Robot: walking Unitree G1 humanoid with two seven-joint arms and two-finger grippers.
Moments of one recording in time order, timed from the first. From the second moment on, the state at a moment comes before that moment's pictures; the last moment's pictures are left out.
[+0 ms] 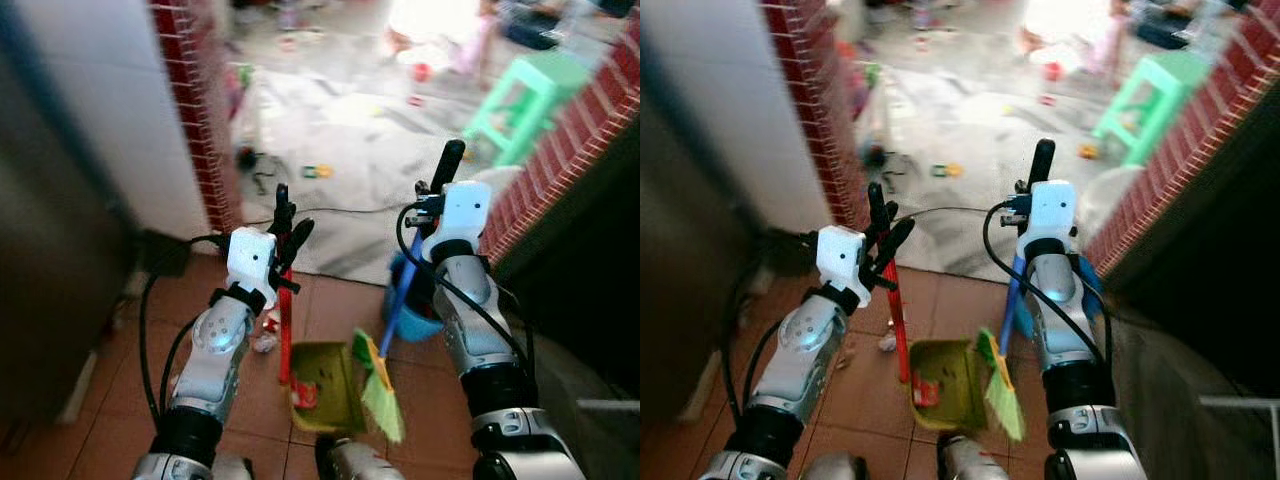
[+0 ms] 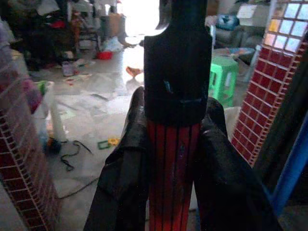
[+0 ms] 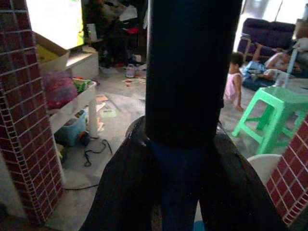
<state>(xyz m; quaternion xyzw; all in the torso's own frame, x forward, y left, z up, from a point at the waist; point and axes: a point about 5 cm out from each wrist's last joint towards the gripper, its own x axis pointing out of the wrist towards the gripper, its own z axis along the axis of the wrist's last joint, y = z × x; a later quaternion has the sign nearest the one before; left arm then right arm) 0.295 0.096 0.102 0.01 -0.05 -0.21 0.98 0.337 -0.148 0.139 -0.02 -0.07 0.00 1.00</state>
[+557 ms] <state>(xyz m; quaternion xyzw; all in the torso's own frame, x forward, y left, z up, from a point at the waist) 0.289 0.095 0.101 0.00 -0.02 -0.22 0.97 0.339 -0.150 0.135 -0.02 -0.05 -0.01 1.00</state>
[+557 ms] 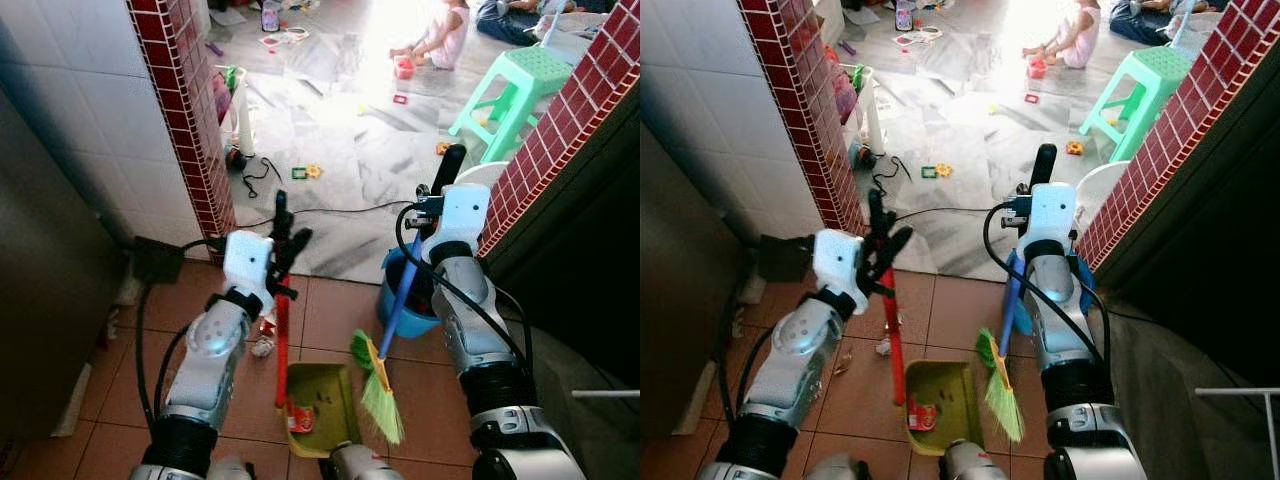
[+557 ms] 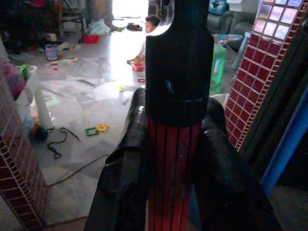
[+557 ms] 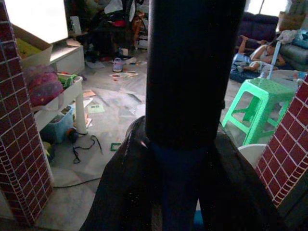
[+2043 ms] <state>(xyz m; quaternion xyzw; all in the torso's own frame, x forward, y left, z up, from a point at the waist) 0.284 0.084 0.108 0.00 -0.03 -0.27 0.96 0.342 -0.157 0.134 -0.02 -0.05 -0.03 1.00</state>
